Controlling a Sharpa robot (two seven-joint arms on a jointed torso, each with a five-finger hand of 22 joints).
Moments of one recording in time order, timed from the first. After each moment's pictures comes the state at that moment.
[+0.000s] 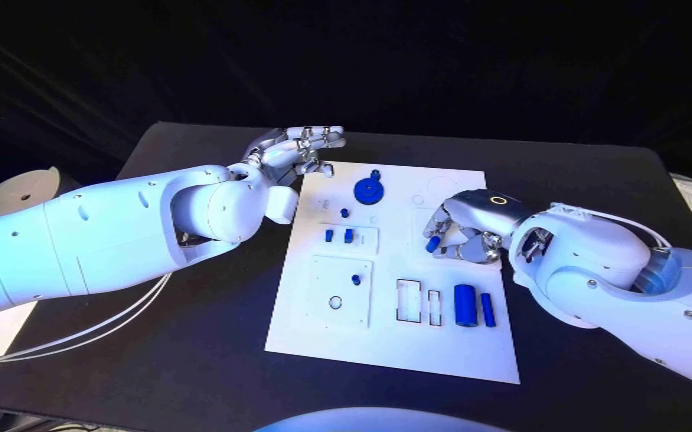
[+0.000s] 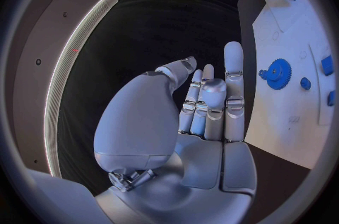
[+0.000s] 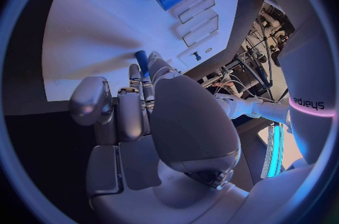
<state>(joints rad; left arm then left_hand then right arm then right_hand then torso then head) 1.21 -0.95 -0.03 1.63 0.19 -0.32 0.35 1.37 -0.18 0.52 0.02 0.13 1.00 0.19 0.11 0.07 1.07 0.12 0.21 0.07 1.32 0.02 1.20 0.79 0.17 1.27 0.12 0.60 0.74 1.13 -0.88 0.03 1.78 -1.72 -0.08 -0.28 1.52 -0.09 0.15 0.23 0.06 1.06 0.10 0.07 0.07 1.11 0.06 0.16 0.06 1.46 -0.04 1.32 1.25 0.10 1.40 0.06 1.18 0.99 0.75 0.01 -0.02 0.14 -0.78</state>
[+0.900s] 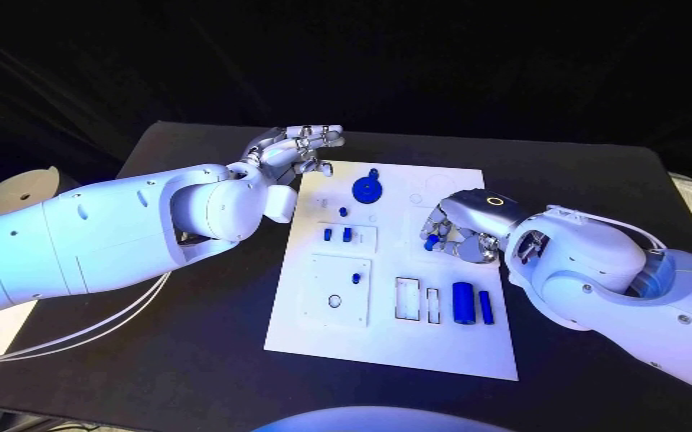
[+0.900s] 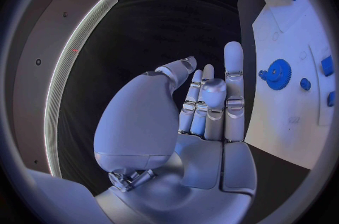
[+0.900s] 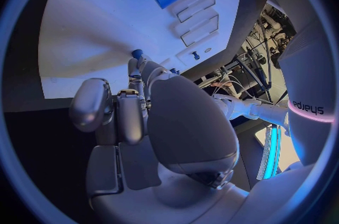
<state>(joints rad) 1.21 -0.95 -0.03 1.63 0.19 -0.32 0.35 1.37 -0.18 0.51 0.02 0.13 1.00 0.20 0.11 0.07 1.06 0.12 0.22 0.07 1.32 0.02 1.20 0.78 0.17 1.27 0.12 0.60 0.74 1.12 -0.88 0.02 1.79 -1.75 -0.12 -0.28 1.58 -0.04 0.33 0.15 0.05 1.16 0.09 0.10 0.08 1.25 0.04 0.12 0.07 1.47 -0.05 1.34 1.28 0.10 1.41 0.05 1.20 1.03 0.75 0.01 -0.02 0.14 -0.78</state>
